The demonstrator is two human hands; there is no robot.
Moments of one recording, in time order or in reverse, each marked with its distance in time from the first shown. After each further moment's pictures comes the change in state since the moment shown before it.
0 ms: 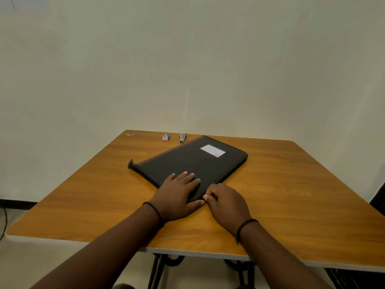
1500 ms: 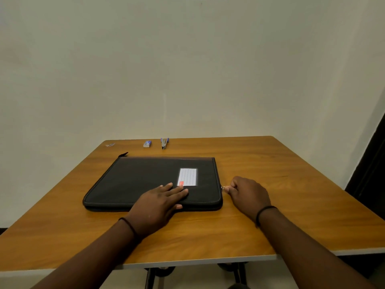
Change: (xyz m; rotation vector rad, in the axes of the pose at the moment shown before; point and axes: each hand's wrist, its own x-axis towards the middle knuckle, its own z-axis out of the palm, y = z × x) left_hand -0.010 -0.005 0.000 -0.014 0.052 0.183; right_hand 0.004 0.082 -0.056 -0.215 0.054 0.264
